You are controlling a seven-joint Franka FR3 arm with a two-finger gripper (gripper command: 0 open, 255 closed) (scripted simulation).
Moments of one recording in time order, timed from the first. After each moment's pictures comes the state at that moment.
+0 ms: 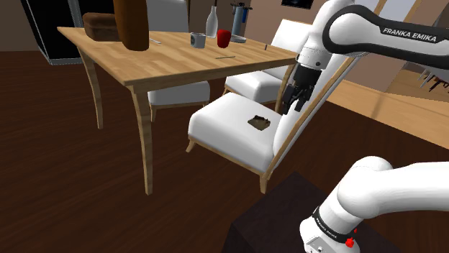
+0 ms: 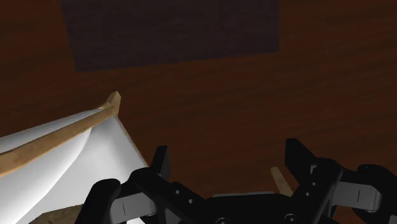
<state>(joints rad) 0.00 -0.79 -0.03 -2.37 0.08 1.56 0.01</state>
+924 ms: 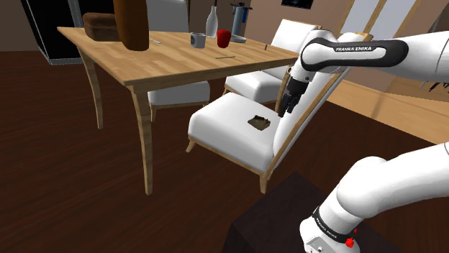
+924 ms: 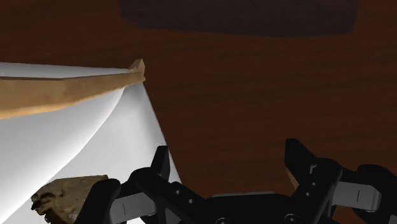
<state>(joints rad) -0.02 -0.54 -0.26 -2.39 -0.04 1.83 -0.35</state>
